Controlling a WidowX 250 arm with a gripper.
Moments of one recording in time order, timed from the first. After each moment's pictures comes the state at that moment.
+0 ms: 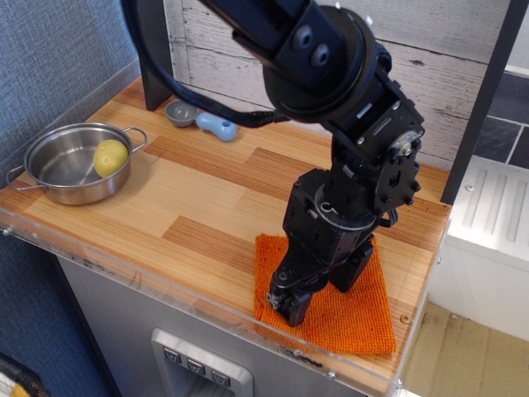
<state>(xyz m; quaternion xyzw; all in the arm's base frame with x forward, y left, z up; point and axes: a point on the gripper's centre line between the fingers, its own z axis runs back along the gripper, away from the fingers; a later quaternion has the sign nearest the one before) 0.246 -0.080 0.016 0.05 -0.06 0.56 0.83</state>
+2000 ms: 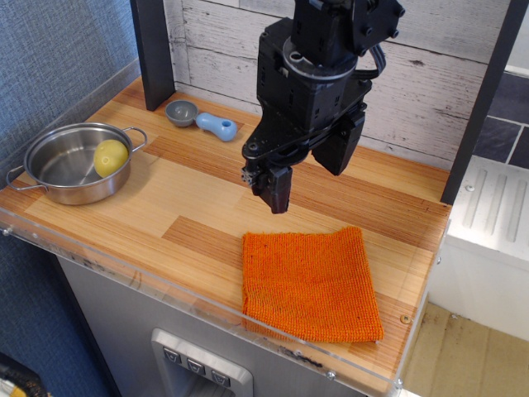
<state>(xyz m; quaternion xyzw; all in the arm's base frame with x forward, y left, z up) 0.268 -0.051 0.109 0.00 -0.11 0.56 0.82</state>
